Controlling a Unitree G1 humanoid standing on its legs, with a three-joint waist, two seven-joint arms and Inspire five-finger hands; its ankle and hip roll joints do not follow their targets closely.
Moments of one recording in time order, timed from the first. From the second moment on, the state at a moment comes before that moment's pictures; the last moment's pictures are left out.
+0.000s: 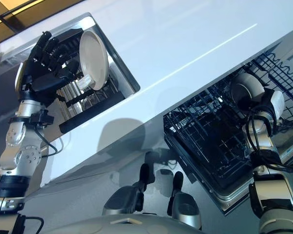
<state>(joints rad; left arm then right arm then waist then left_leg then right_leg) -0.22 0.67 0.10 -0.02 -0.87 -0.20 -0.02 -0.56 -0.70 0.11 0.75 0.05 0.15 -0.45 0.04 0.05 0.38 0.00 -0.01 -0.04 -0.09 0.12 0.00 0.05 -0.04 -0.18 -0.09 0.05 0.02</state>
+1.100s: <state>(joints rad) -0.27 0.67 0.05 -0.02 -0.87 -0.19 -0.01 -0.52 -0.66 0.14 0.70 0.03 0.19 -0.45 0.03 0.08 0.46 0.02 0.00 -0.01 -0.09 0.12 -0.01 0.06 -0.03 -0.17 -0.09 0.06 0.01</state>
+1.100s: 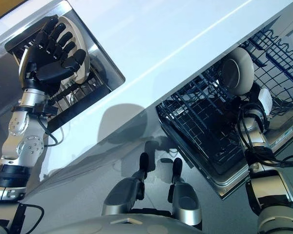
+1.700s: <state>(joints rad) -0.18 0.58 0.12 -0.03 -0.85 -0.19 -0.04 -0.28 -0.60 -0.08 0.37 0.02 0.11 -0.52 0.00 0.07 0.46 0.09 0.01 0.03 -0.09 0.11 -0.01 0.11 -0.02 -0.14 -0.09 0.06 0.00</state>
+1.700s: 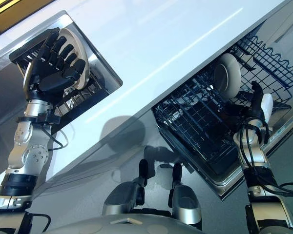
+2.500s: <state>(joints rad) -0.07 0.73 0.28 -0.03 -0.24 -0.21 0.10 -0.05 -0.52 -0.19 0.11 0.10 -0.09 -0.33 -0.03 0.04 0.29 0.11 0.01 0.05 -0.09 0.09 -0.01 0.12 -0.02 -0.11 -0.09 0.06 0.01</state>
